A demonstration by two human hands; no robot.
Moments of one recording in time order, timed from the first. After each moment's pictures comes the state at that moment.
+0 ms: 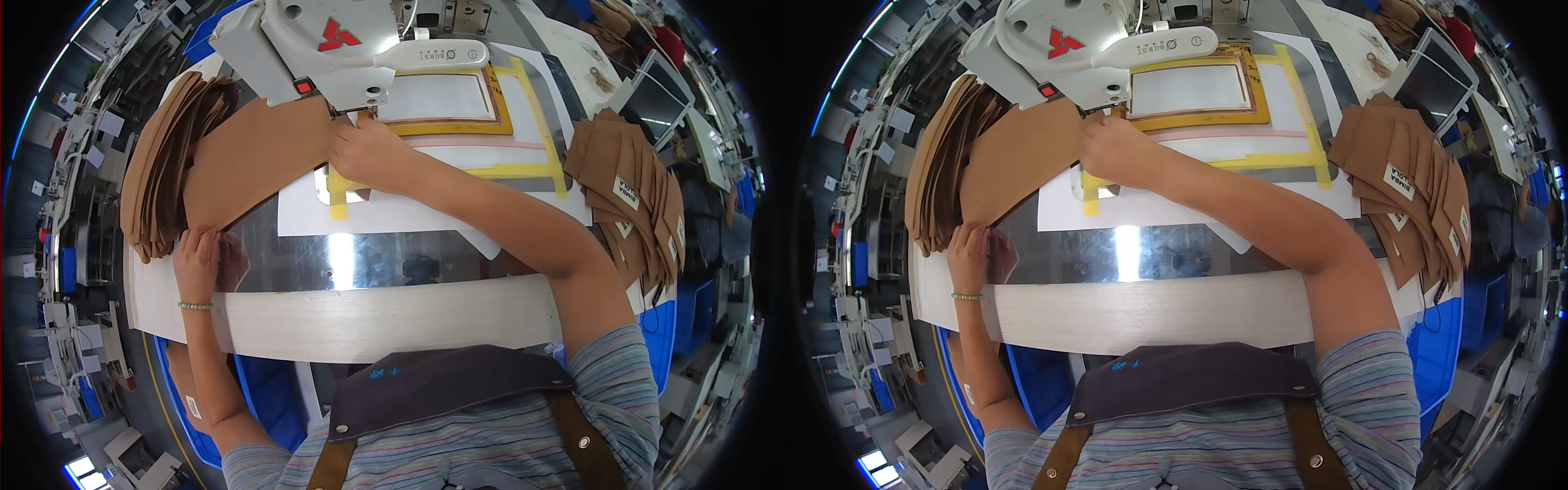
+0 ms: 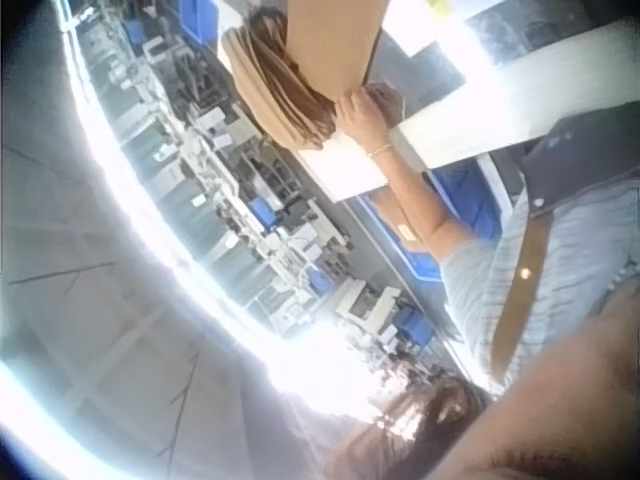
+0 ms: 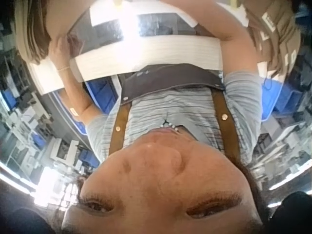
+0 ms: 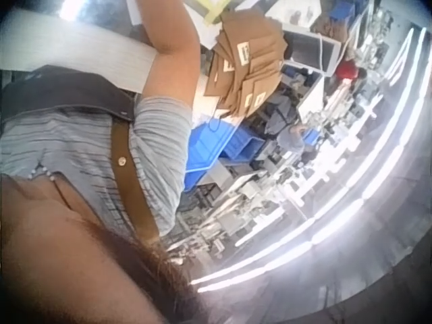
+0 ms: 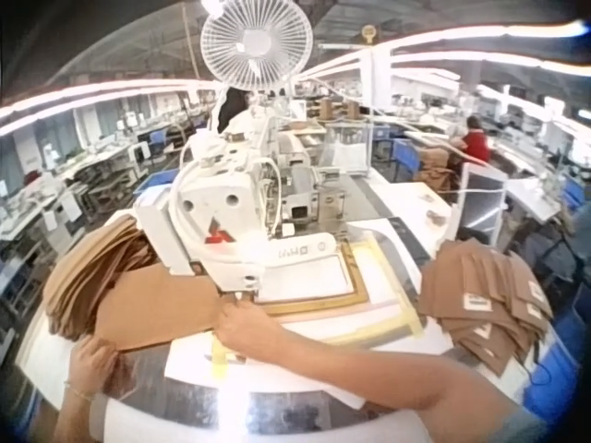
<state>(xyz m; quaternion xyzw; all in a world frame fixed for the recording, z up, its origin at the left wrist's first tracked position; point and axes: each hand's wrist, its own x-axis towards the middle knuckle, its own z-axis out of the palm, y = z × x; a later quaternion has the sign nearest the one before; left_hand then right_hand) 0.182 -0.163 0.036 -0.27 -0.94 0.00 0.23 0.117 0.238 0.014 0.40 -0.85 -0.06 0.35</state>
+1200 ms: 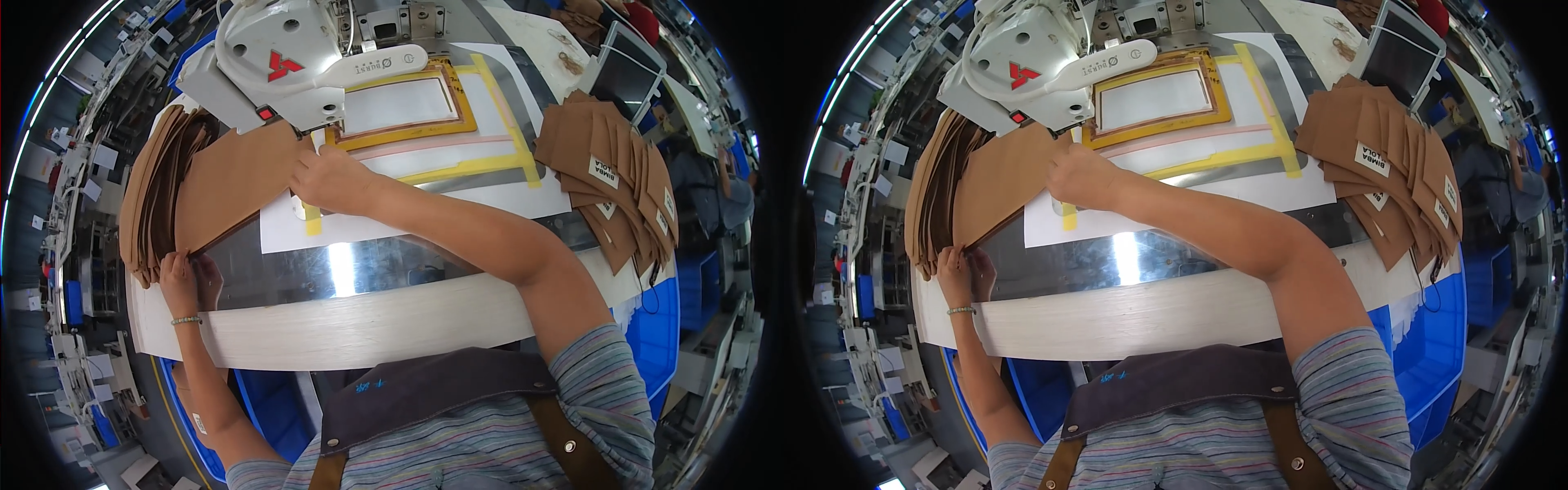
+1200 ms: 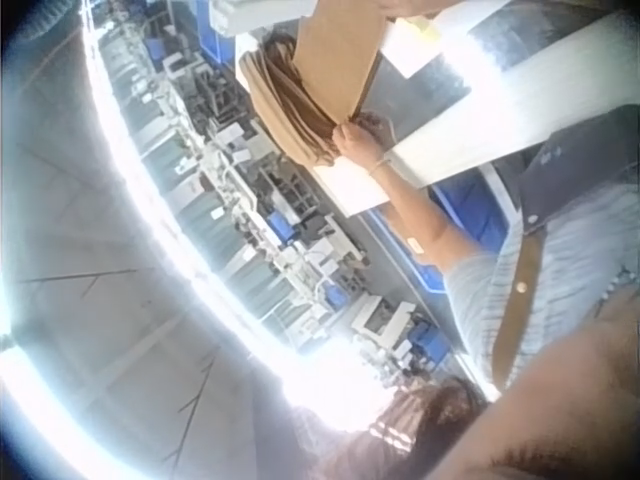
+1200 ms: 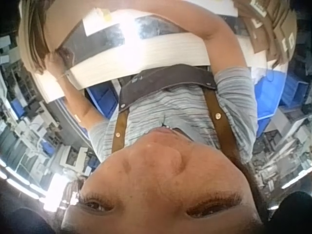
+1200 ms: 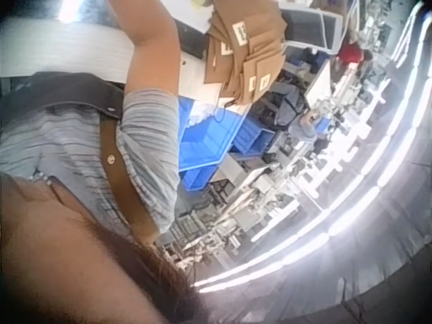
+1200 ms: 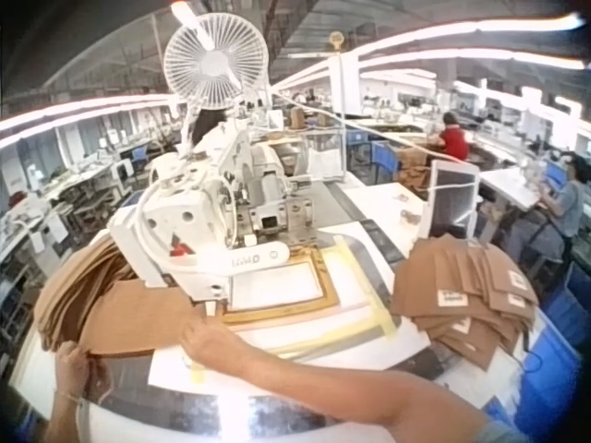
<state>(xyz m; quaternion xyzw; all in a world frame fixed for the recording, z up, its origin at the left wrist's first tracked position) 0.163 -0.218 0.015 -0.16 -0.95 0.01 0.28 0.131 0.224 0.014 0.39 -0.85 -0.03 0.35</state>
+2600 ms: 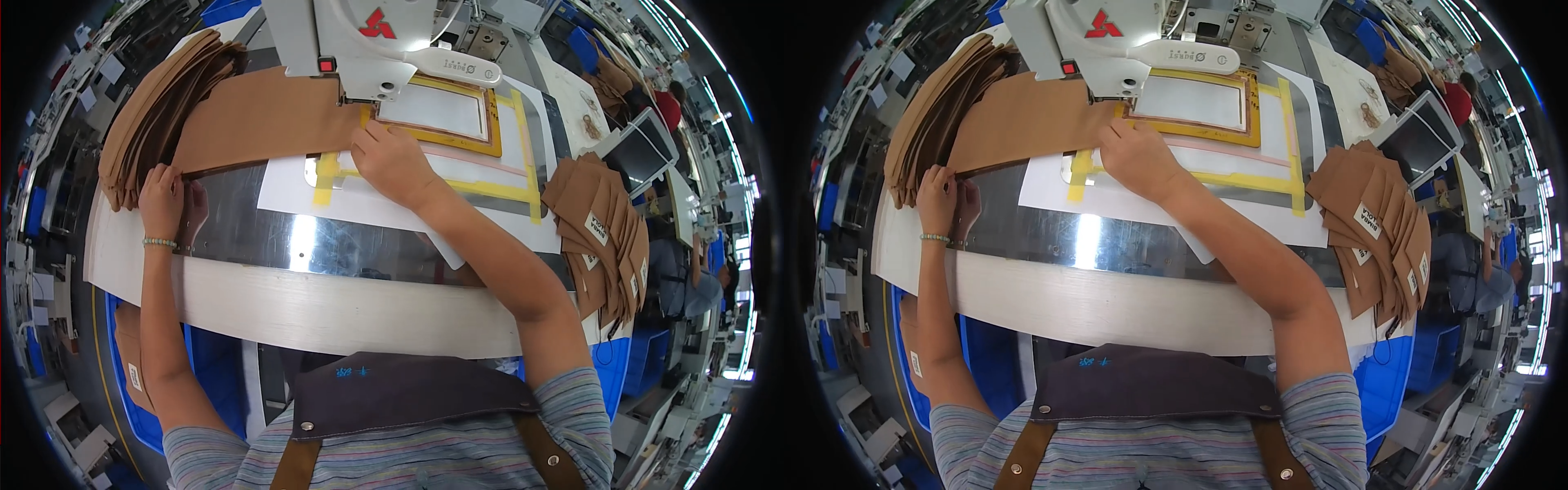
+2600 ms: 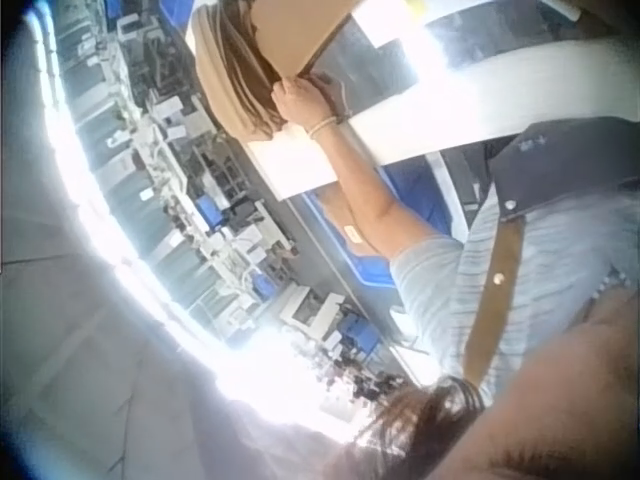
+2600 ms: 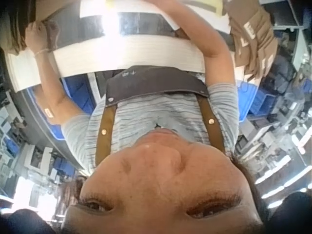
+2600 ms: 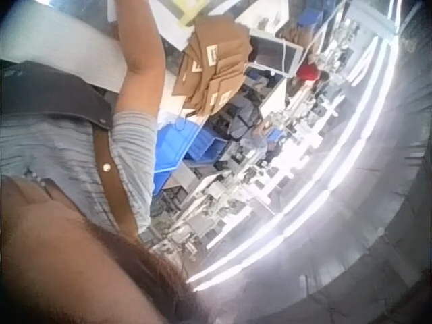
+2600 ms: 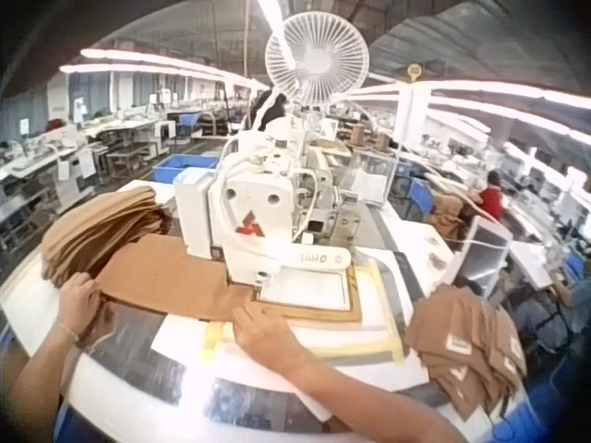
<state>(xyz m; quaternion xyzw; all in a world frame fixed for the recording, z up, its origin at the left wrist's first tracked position) 0.149 -0.194 0.015 -0.12 -0.94 -0.01 0.32 0.145 0.258 0.013 0.40 -0.85 -0.01 0.34</state>
